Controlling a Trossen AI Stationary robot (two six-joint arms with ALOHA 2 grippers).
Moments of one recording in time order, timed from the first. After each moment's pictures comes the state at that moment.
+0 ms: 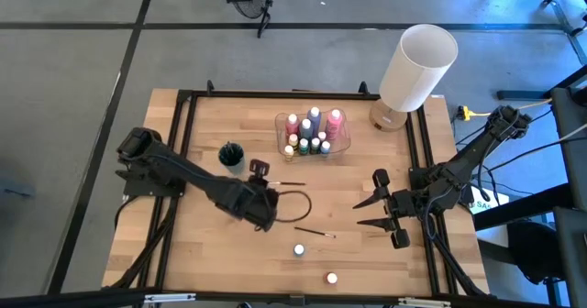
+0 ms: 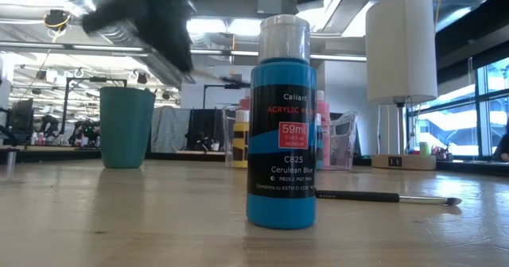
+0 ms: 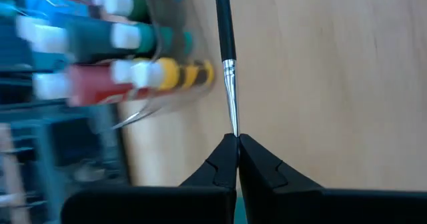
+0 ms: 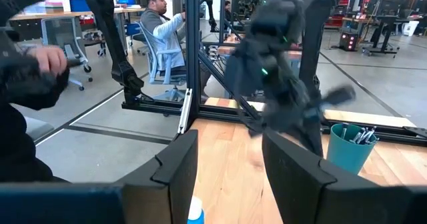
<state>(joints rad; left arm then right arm) -0.41 1.72 1.34 -1.04 -0.71 -0.08 0.76 0.99 0.69 0.23 0.51 0.04</state>
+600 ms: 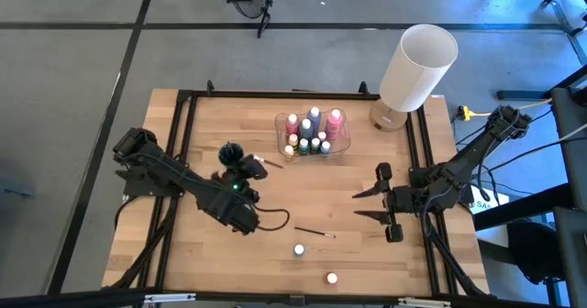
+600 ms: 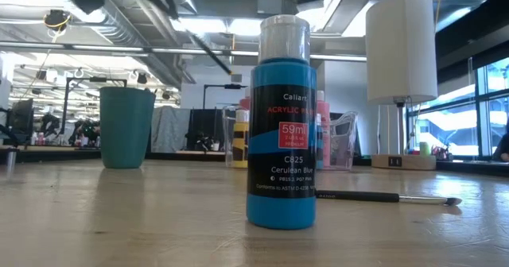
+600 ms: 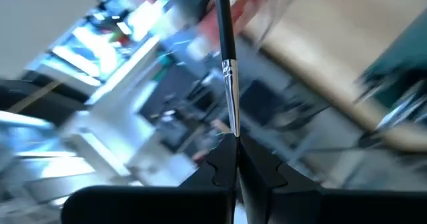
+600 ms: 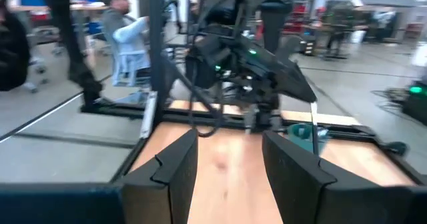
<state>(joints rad) -0.49 1.69 1.43 -1.57 -1.16 0.45 0.75 0.99 0.69 0.24 0.64 -0.01</state>
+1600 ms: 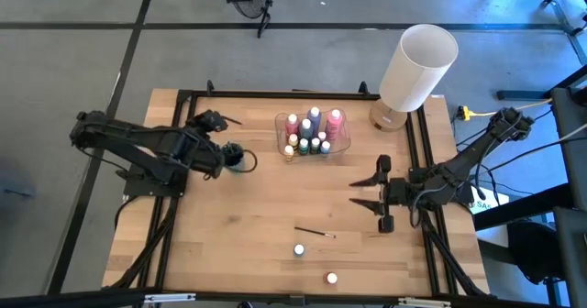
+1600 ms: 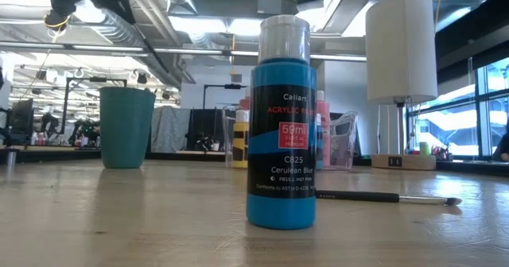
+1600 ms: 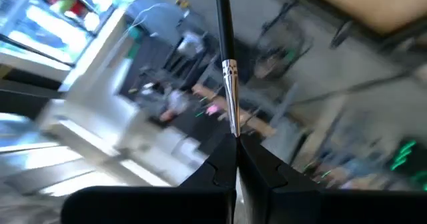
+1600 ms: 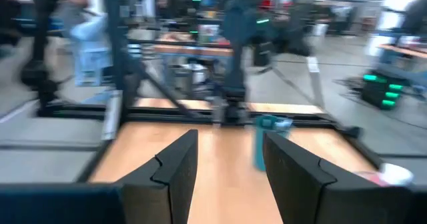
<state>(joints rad) -0.21 1.14 1.13 -1.57 -1.20 0.89 0.69 0.99 0.69 0.22 0.72 0.01</state>
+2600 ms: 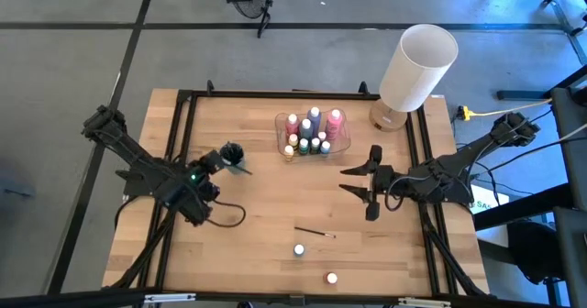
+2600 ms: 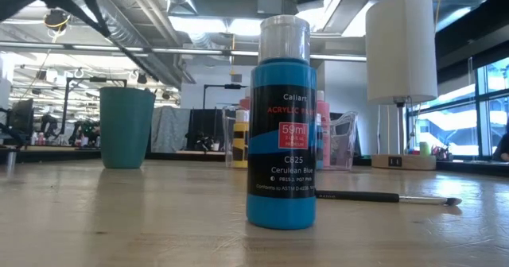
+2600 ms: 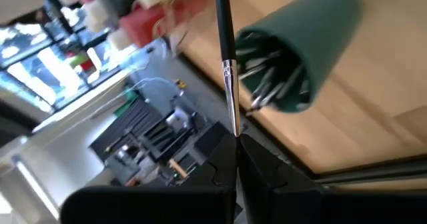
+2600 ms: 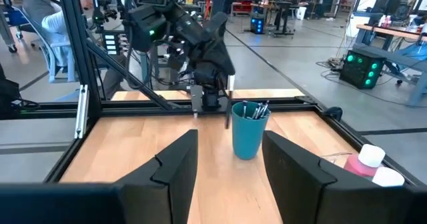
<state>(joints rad) -0.66 1.26 1.03 -1.57 -0.95 0.25 0.54 1.02 0.69 0.19 0.64 0.07</state>
